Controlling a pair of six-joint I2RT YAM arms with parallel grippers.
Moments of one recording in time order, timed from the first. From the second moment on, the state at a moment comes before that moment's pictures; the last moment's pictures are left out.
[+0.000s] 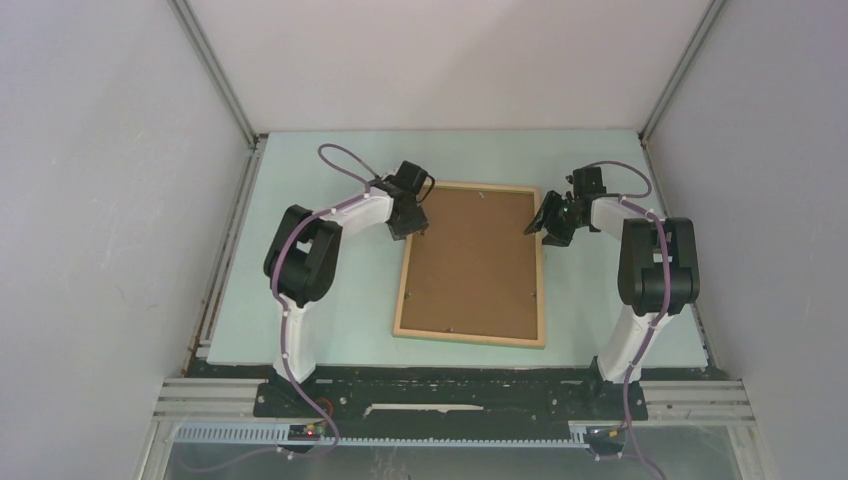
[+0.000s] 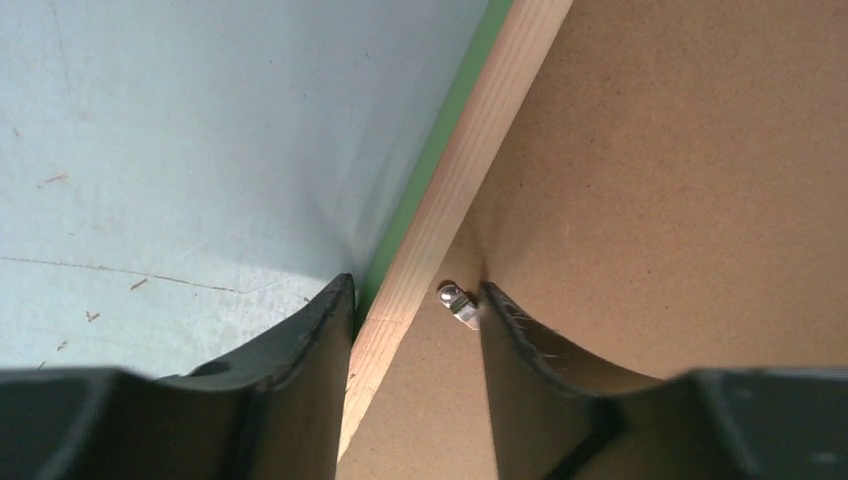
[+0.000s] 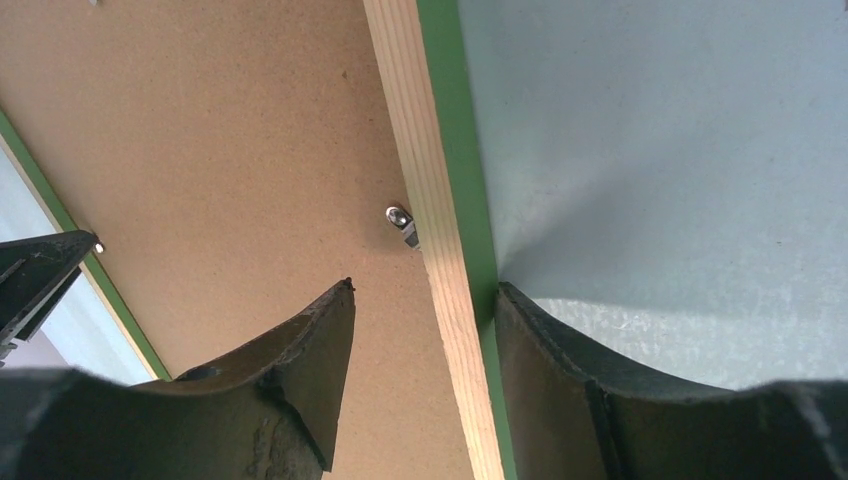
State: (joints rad) left arm -0.51 2.07 1.50 -0.56 -0.19 -0.86; right arm 0.01 1.87 1.15 -0.35 -0.36 0.49
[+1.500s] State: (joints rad) left arm -0.48 1.95 1.40 -0.48 -0.04 -0.47; right arm 0.02 1.88 1.15 -0.36 -0.38 0.49
